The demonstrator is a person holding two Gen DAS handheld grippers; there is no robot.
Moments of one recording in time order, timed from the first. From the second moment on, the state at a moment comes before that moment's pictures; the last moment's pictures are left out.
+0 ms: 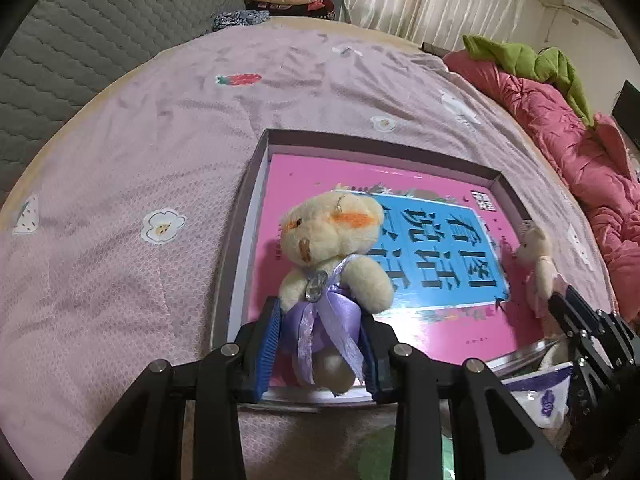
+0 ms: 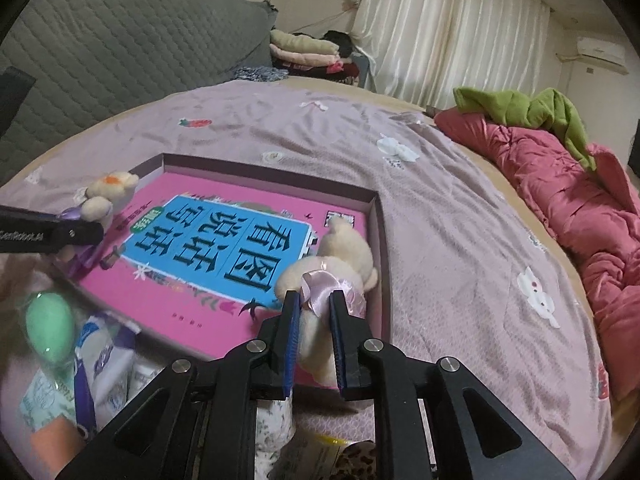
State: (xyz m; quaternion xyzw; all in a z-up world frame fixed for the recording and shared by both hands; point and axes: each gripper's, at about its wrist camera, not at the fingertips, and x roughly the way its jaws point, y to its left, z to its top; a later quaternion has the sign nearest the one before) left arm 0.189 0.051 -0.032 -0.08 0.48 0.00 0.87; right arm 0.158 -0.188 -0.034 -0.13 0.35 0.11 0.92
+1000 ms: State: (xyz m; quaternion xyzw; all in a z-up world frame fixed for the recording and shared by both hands) left arm 0.193 0.051 -0.042 -0.07 0.50 0.01 0.86; right arm 0.149 -0.219 -0.022 -0.03 0.34 0.11 0.93
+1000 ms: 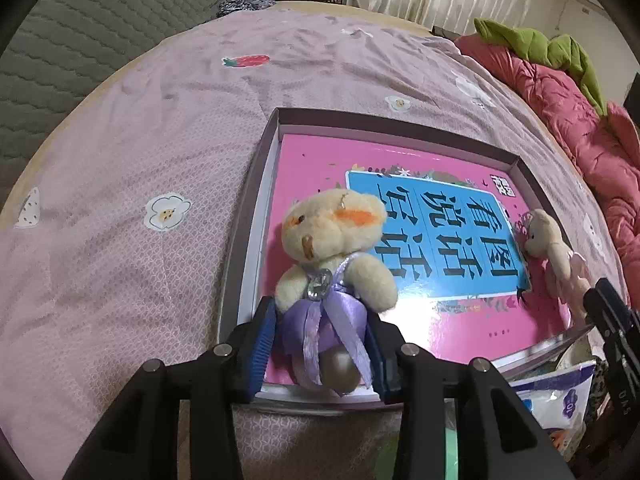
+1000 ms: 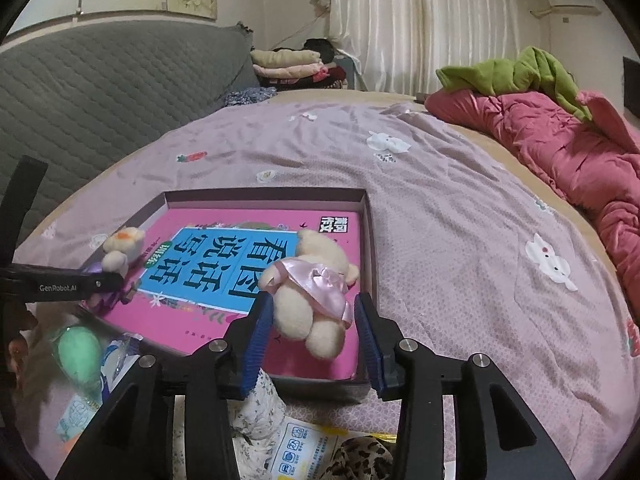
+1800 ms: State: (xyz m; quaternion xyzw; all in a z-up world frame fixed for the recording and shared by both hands) left arm 0.181 0.050 -0.034 -0.06 0.49 0.01 0.87; right arm 0.145 -0.231 -0.010 0.00 0.32 0.11 0.94
